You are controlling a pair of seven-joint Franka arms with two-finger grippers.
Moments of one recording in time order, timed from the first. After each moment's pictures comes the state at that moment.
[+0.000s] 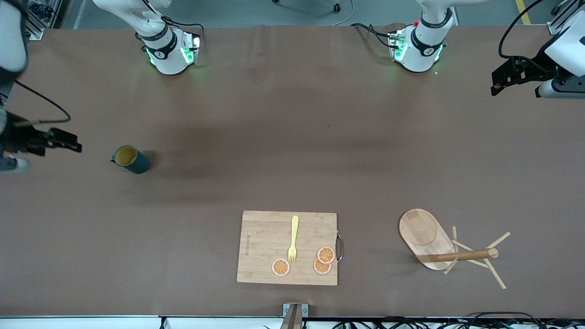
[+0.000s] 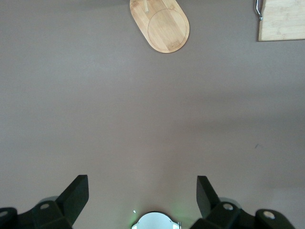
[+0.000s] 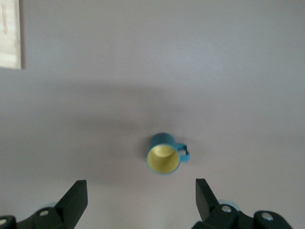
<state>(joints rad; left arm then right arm) 0.01 -0.09 -0.11 -1.58 0.01 1.43 -0.02 0.01 0.20 -0.10 -1.54 0.04 1.64 -0.26</state>
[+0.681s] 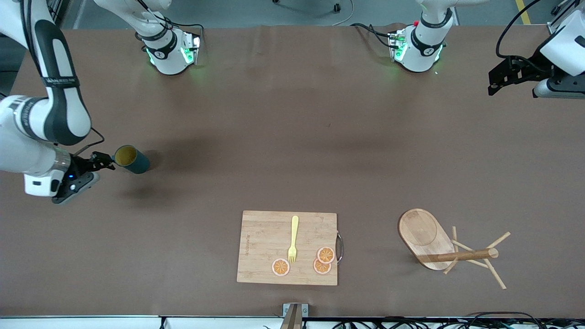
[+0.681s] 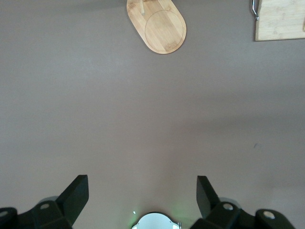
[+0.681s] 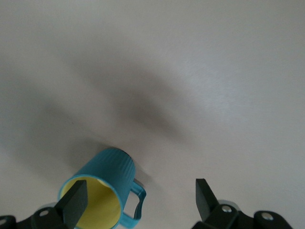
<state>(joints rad) 0.01 -0.09 -0.12 -1.57 0.01 1.43 -0.02 -0.06 0.30 -0.11 -1.99 0.05 2.18 -0.90</state>
